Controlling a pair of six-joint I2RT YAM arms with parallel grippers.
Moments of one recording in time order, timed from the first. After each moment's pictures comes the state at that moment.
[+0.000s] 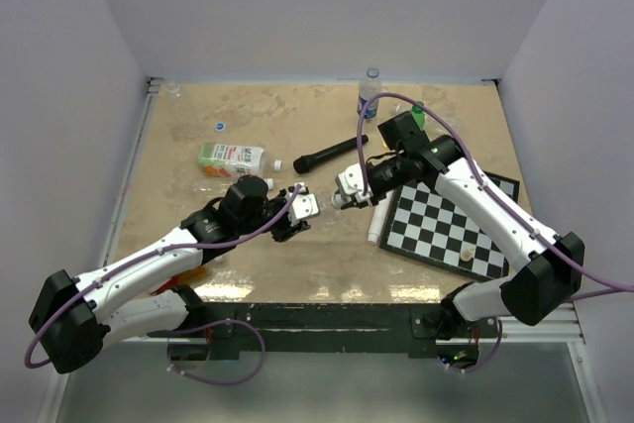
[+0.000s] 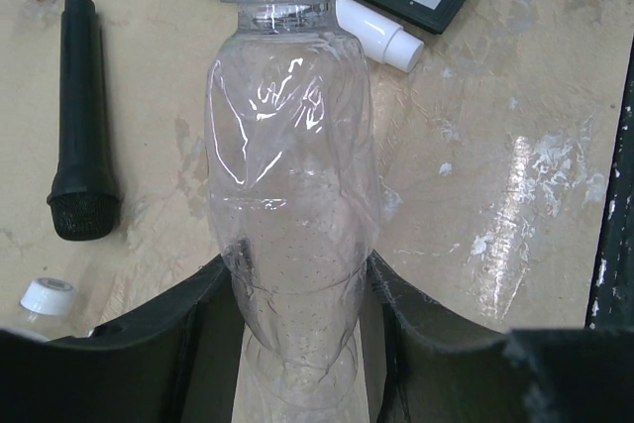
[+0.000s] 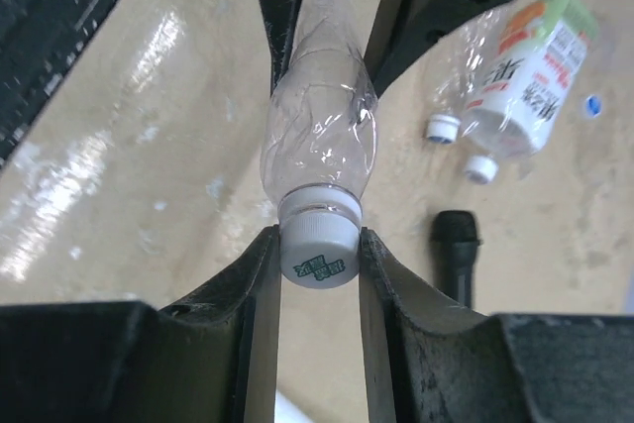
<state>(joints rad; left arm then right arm) -0.79 1.04 0.68 -0.15 0.31 0.40 0.55 1.39 1.32 -0.95 -0.86 -1.30</state>
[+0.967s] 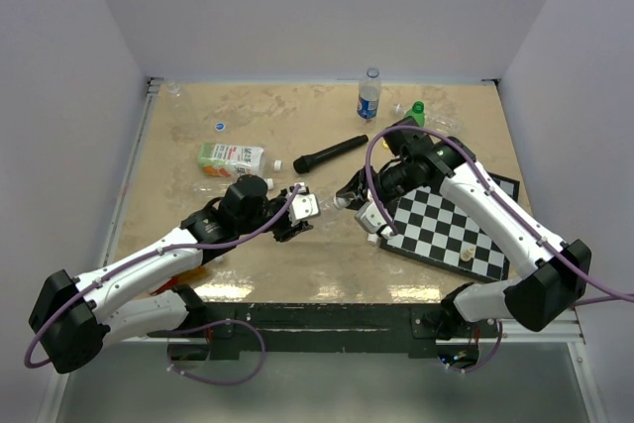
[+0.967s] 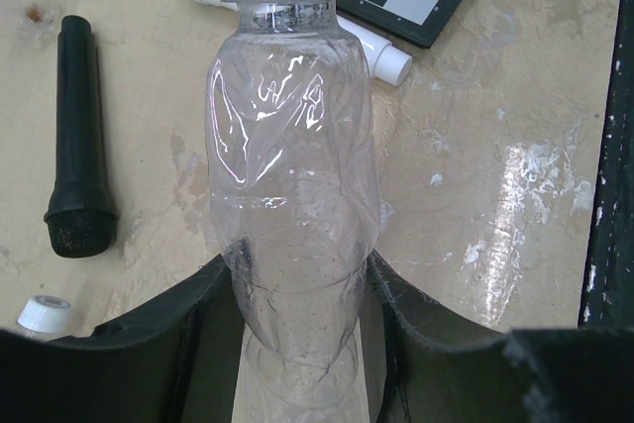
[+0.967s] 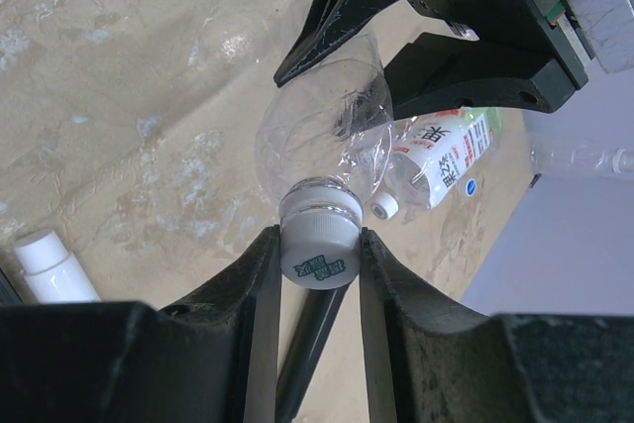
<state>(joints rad) -0.79 1.04 0.68 -0.12 0.34 0.40 0.56 1.35 1.32 -1.10 -0.83 -1.99</state>
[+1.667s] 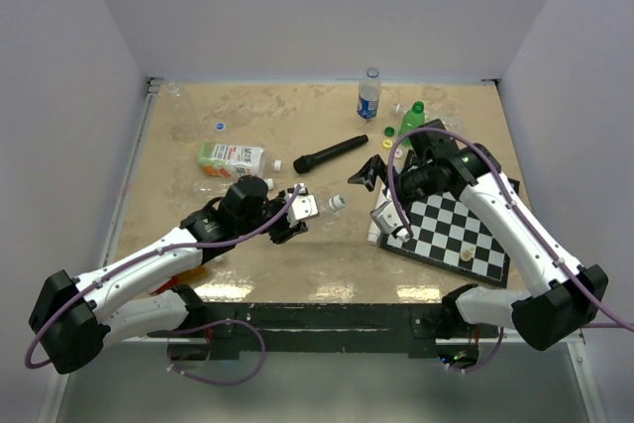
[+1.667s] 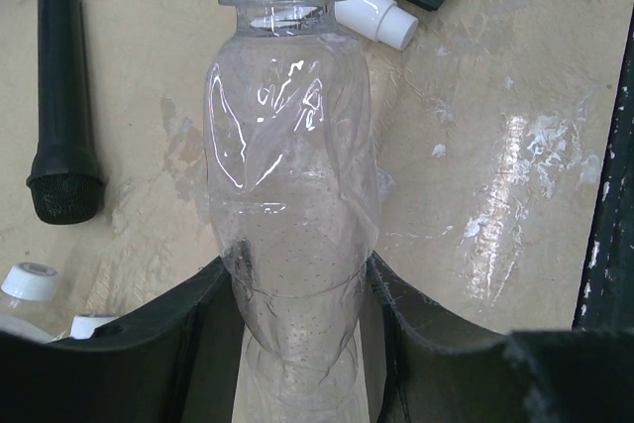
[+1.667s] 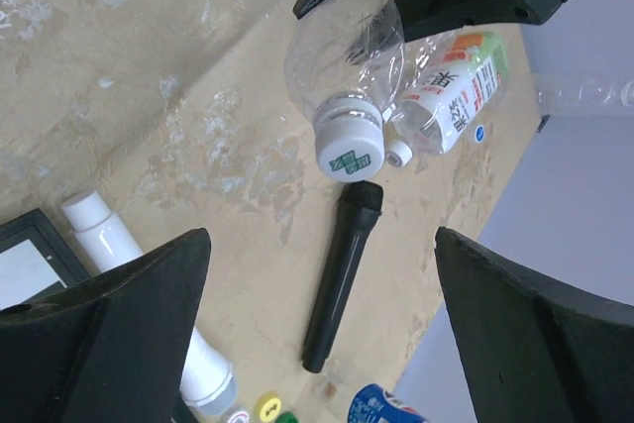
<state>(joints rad) -0.78 1.04 0.68 -0.18 0.32 0.40 0.46 1.26 1.27 -1.14 -0.83 -2.00</state>
